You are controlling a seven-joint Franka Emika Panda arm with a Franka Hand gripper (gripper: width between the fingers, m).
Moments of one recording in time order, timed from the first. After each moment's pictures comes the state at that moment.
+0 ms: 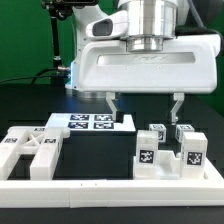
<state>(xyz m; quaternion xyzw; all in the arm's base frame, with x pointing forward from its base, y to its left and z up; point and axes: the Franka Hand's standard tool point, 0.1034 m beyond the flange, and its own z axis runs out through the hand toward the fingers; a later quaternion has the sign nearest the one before) 0.612 0.037 0.095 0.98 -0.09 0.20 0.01</state>
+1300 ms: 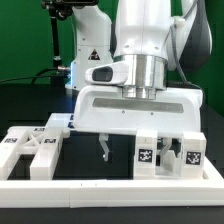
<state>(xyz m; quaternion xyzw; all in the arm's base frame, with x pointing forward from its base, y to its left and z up) 0.595 0.035 0.013 0.98 -0.05 0.18 0.04</state>
